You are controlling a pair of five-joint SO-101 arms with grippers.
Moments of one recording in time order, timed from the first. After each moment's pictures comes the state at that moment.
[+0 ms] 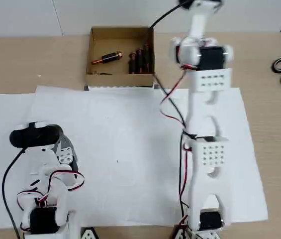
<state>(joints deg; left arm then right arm) -7.6 -103.2 84.2 60.5 9.8 -6.9 48.1 -94.2 95.9 -11.1</state>
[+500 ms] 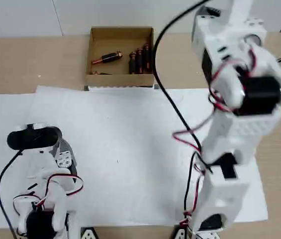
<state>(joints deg) -7.6 -103.2 78.2 67.9 9.8 -7.1 16.6 -89.3 97.0 -2.8</state>
